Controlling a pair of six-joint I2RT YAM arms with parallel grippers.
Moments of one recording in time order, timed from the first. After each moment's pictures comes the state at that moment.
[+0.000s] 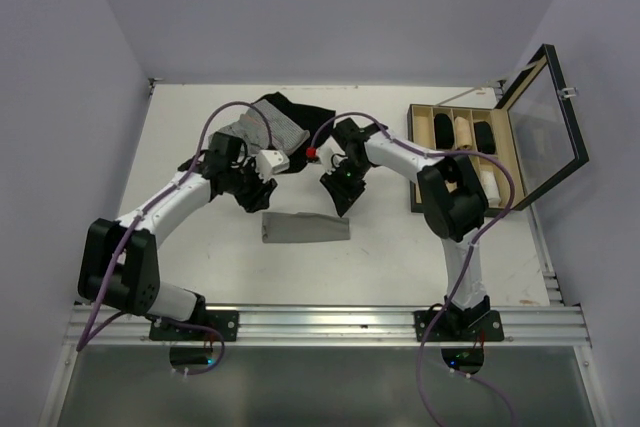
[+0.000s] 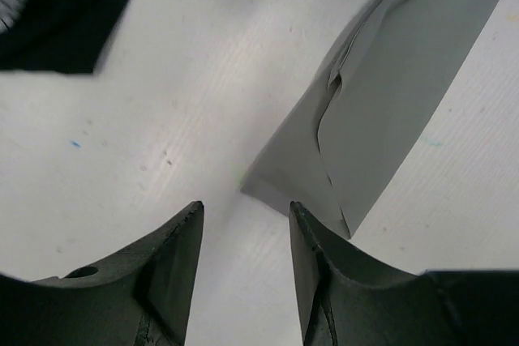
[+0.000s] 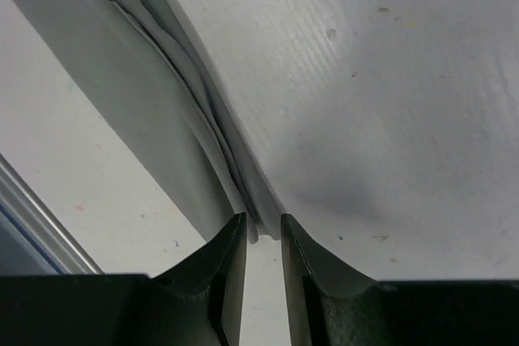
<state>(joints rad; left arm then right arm) -0.33 1.43 0.95 -0.51 0.42 0.58 0.56 2.10 1.60 -0.95 -0.46 -0.31</state>
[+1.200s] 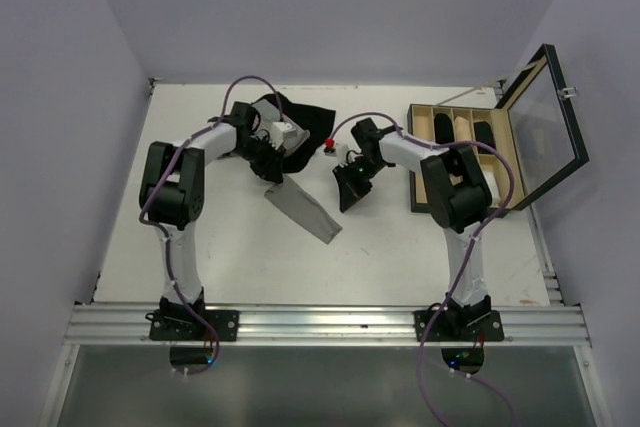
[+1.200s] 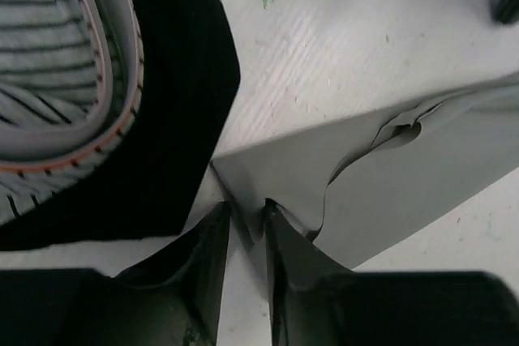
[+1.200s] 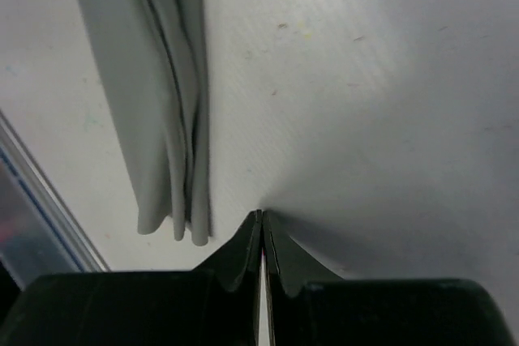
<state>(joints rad) -0.20 2.08 1.44 -0.65 0.66 0.58 0.45 2.16 1.55 -0.81 -0.59 -0.24</state>
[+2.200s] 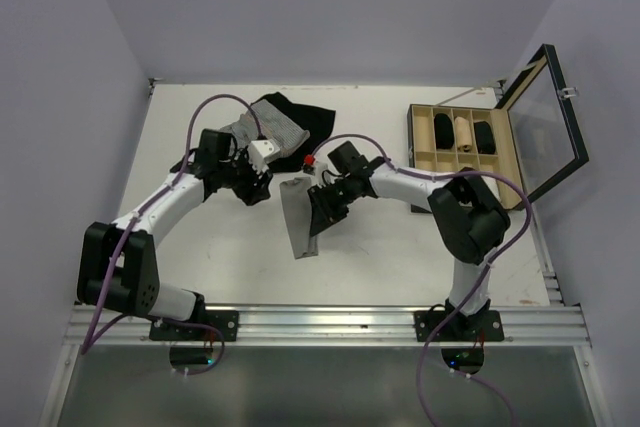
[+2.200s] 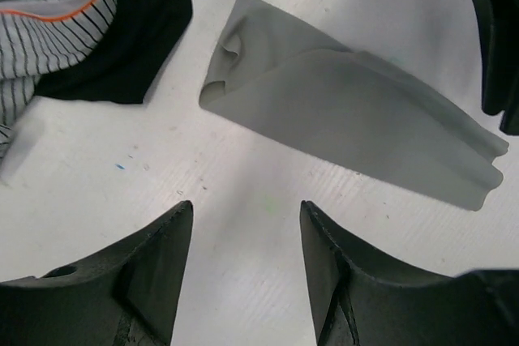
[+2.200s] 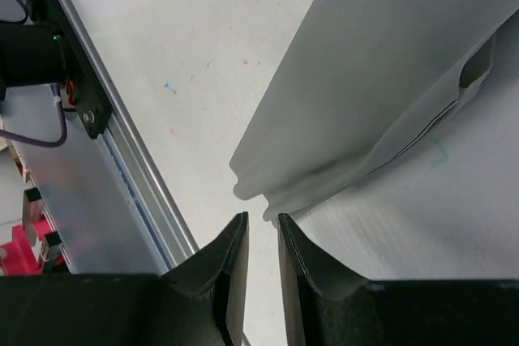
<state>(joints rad) -0.22 1.42 0.92 -0.39 0.52 0.54 0.68 1.88 1.19 -0.42 -0.71 0.17</state>
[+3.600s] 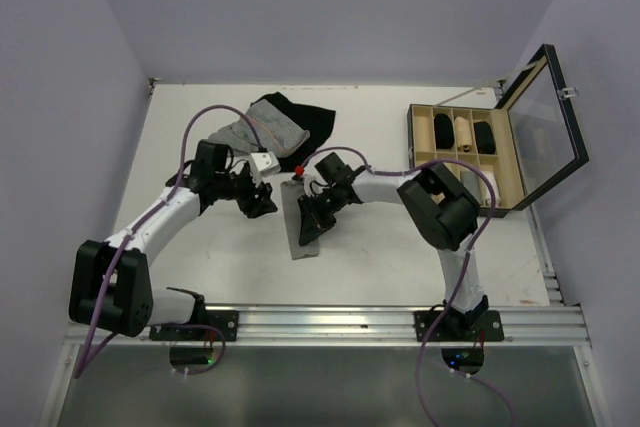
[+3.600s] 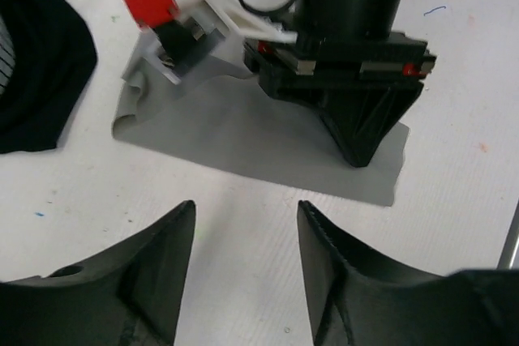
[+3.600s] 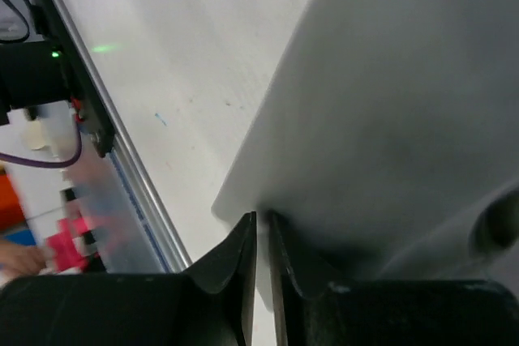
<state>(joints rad) -0.23 1.33 0.81 -0.38 0.74 0.58 0.72 2.06 1.27 -0.32 -0.78 0.28</state>
